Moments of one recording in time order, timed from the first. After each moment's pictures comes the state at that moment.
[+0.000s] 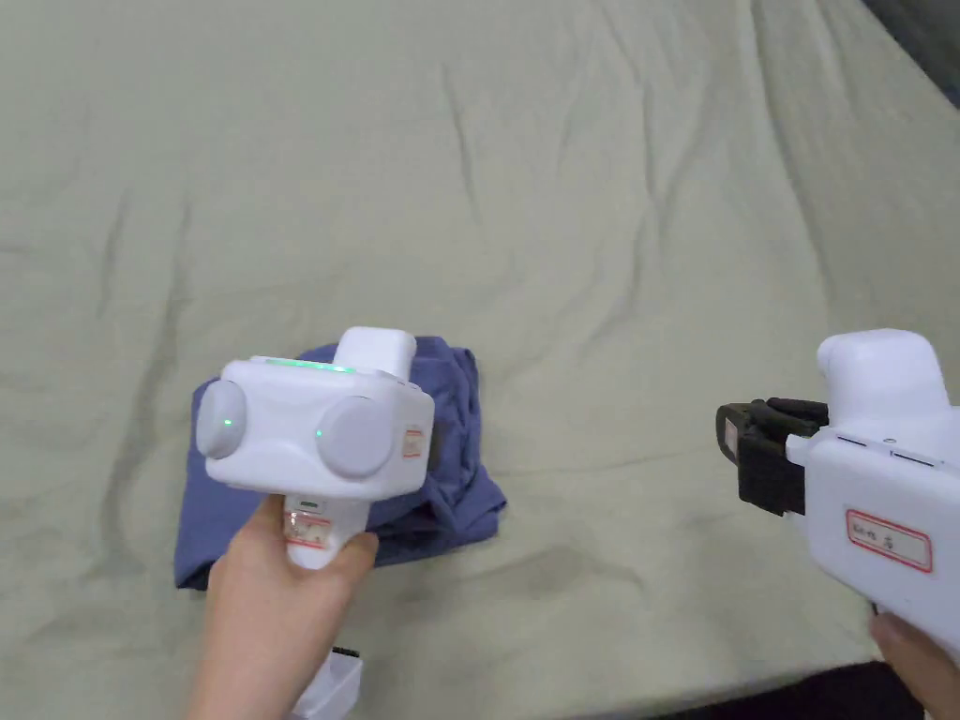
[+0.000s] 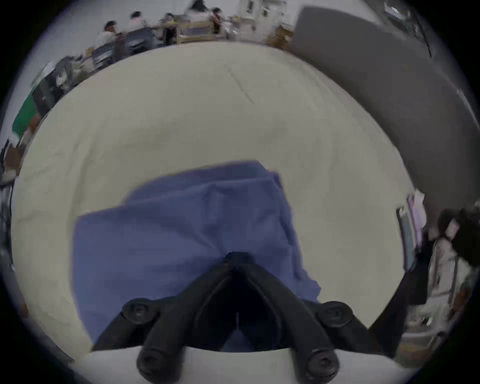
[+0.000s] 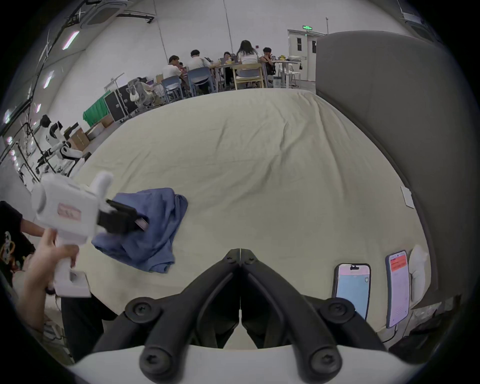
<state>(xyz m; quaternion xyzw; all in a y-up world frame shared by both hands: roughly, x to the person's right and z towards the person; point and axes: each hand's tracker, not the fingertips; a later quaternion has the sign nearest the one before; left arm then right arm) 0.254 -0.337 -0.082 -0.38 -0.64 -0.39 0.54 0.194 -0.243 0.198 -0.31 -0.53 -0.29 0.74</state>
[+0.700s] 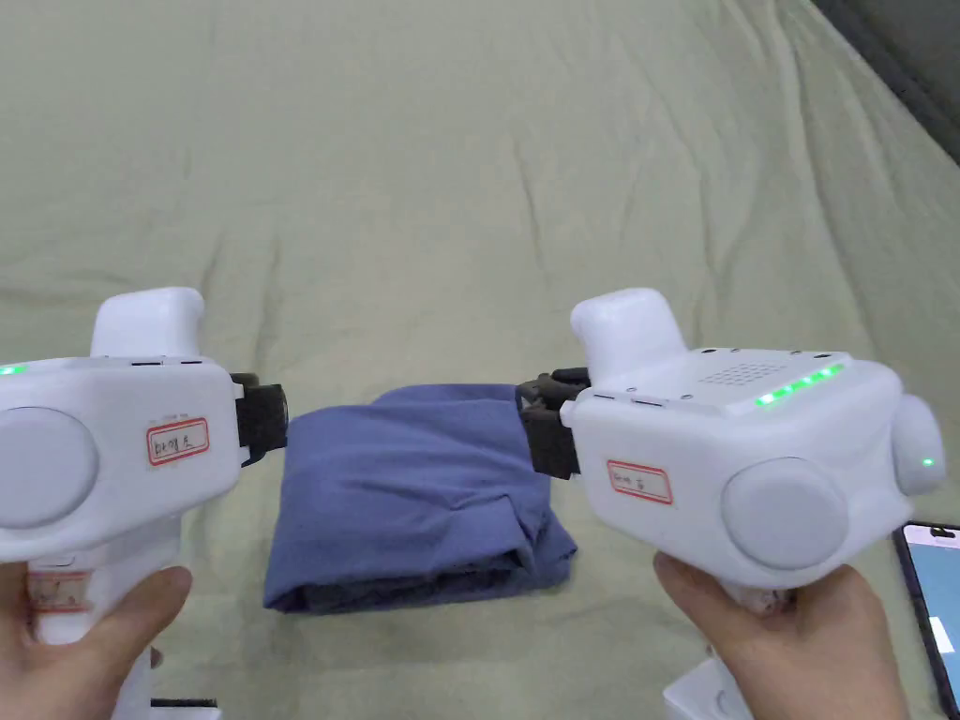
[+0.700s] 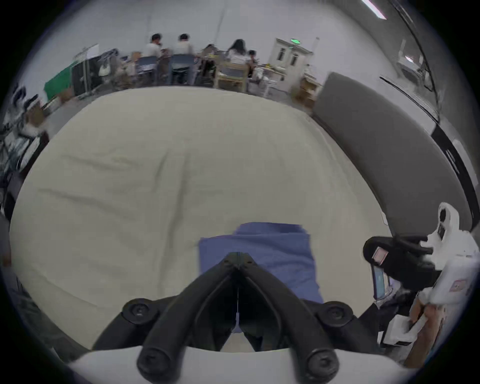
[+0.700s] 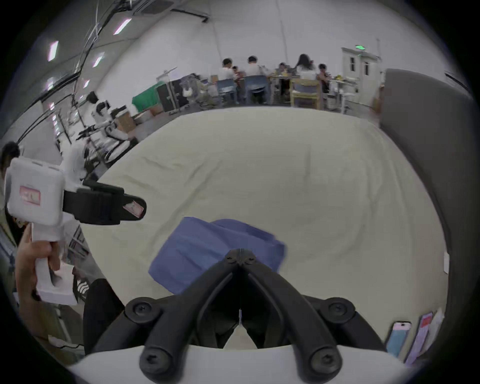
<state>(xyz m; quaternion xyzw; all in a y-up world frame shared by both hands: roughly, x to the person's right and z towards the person) 0.181 -0.215 -0.260 -0.41 -0.62 -0.21 0.64 0.229 -0.222 0.020 -0.31 -0.39 -0.24 0.83</state>
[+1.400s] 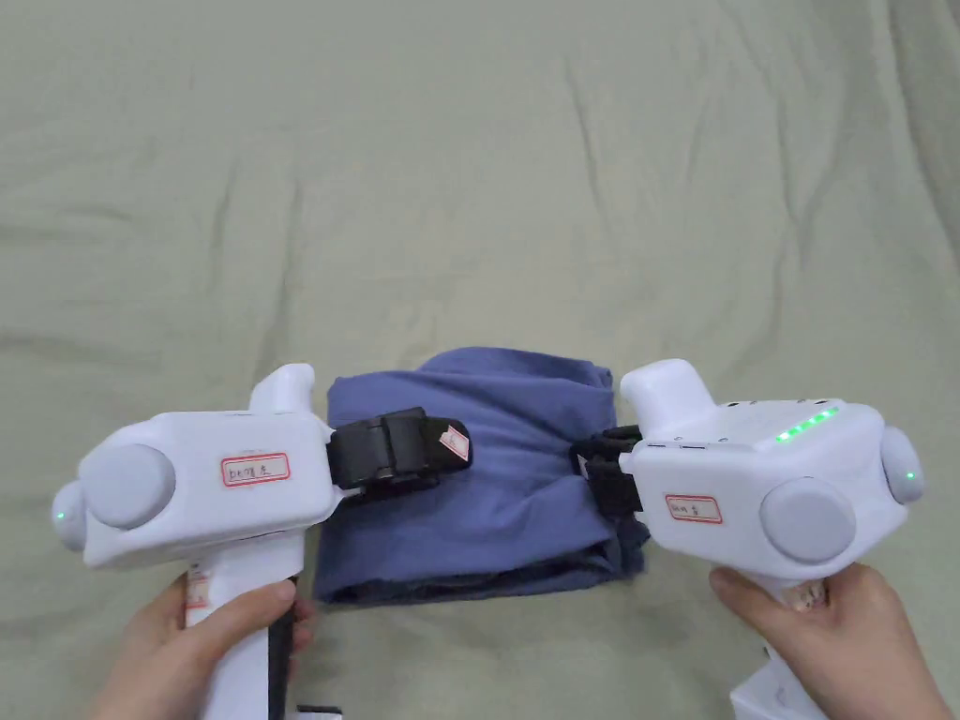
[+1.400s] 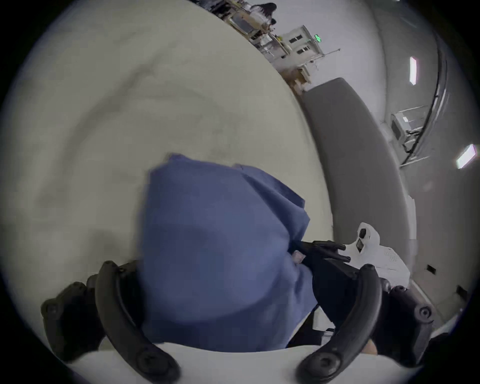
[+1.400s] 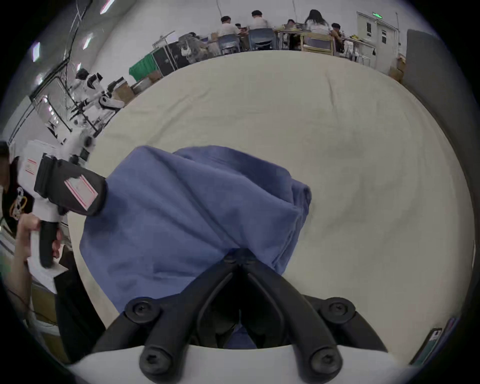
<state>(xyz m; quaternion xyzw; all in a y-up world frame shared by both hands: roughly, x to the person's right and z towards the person) 0.236 -0.378 -0.278 -0.61 -0.67 -0.08 0.41 0.277 -0.350 0.033 -0.39 -0.35 -0.30 0.80</state>
